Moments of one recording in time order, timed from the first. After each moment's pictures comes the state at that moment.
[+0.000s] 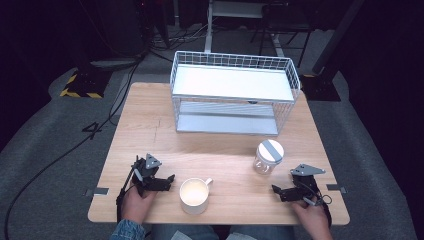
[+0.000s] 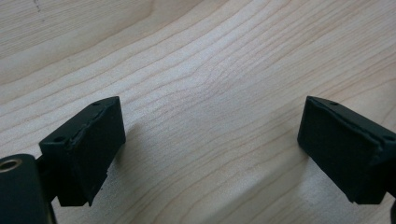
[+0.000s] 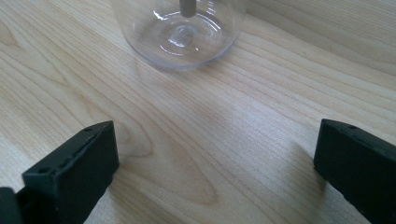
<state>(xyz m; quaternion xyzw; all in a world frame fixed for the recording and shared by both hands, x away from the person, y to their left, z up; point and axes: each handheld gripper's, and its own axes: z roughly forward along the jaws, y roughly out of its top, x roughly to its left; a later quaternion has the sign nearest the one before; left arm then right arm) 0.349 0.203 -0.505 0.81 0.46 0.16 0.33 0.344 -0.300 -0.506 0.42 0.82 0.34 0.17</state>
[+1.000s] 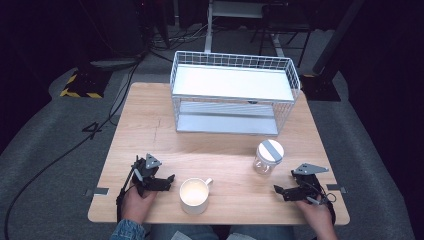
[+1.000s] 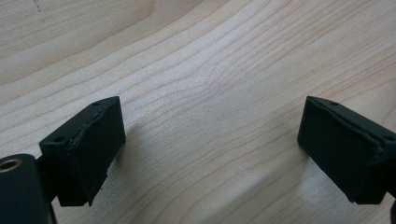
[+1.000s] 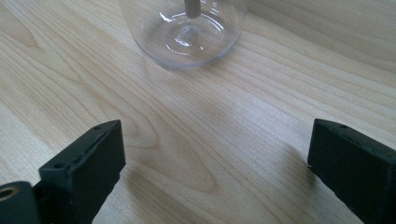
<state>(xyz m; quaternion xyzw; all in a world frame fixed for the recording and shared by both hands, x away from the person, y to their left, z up) 0.348 0.202 -0.505 0.81 0.46 0.16 0.33 0.344 -0.307 -0.499 0.41 0.83 0.35 0.15</state>
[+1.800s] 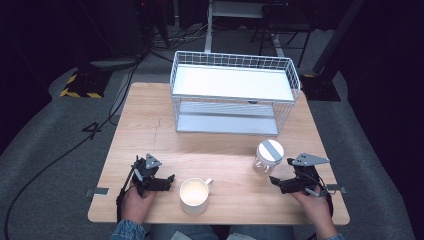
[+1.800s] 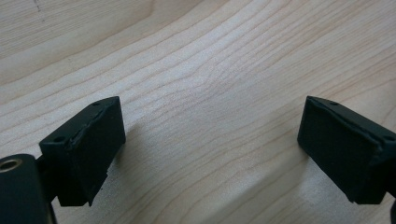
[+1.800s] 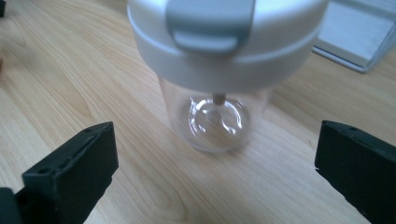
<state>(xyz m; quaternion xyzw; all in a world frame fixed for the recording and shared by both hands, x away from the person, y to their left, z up) 0.348 0.202 -0.505 0.81 0.46 0.16 0.33 0.355 -0.288 -0.461 0.37 0.82 0.40 0.16</state>
